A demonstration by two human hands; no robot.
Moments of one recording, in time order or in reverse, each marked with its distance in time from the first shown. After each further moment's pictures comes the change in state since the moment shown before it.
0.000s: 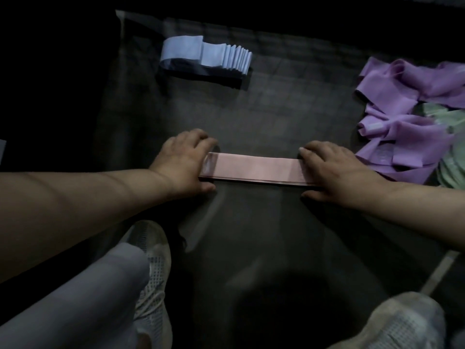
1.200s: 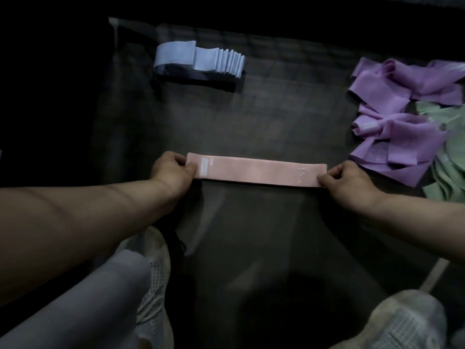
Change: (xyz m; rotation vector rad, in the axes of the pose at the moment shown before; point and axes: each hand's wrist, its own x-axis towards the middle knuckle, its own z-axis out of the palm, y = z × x) left_hand 0.001 0.014 0.025 -0.833 0.222 -0.782; right_hand -0.010 0.006 0.040 0.925 0.088 0.855
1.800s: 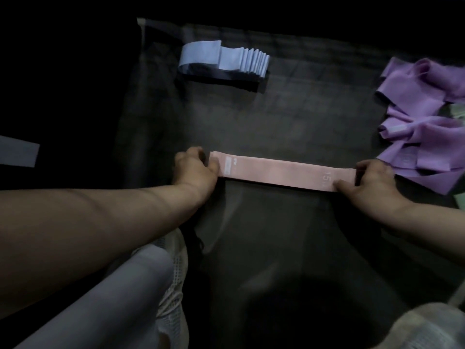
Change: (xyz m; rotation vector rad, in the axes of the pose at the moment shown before) left_hand -0.002 -0.003 -0.002 0.092 0.046 0.111; right_hand -0.018 -0.016 0.001 -0.197 0.061 -0.108
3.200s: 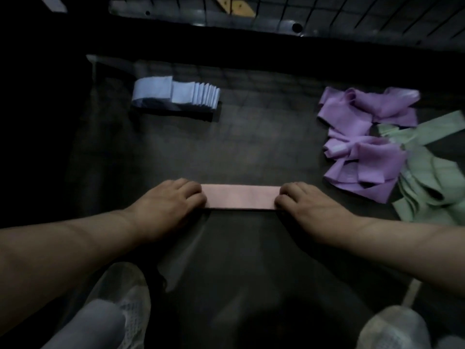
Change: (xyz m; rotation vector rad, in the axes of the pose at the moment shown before) left_hand 0.021 0.004 -0.010 0.852 -0.360 1.203; right_hand -0.002 0.000 -0.009 -0.617 -0.073 -0.914
